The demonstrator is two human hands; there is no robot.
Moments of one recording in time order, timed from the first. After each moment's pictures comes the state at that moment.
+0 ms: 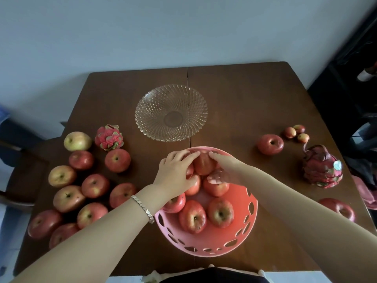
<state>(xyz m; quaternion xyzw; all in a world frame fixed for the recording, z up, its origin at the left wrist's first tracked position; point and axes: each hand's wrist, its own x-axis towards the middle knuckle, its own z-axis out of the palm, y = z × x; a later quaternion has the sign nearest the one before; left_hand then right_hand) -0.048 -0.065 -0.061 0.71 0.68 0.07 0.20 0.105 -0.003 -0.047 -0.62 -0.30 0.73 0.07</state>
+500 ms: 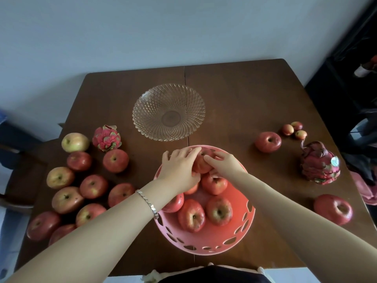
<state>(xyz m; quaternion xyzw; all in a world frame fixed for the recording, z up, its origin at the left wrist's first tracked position) -0.032 -0.056 -0.052 0.71 0.68 0.02 0.18 0.107 -0.015 -0.057 -0.64 -0.46 0.59 0.15</state>
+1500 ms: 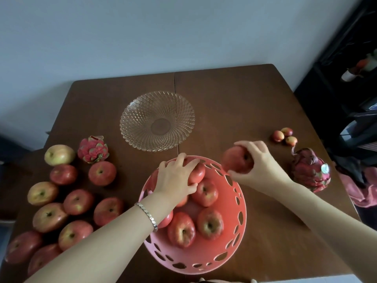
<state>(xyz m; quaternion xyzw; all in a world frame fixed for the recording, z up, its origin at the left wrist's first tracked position) -0.016 -0.040 -0.067 0.74 0.67 0.00 0.11 0.202 -0.004 -0.022 -0.60 -0.71 0.33 0.16</state>
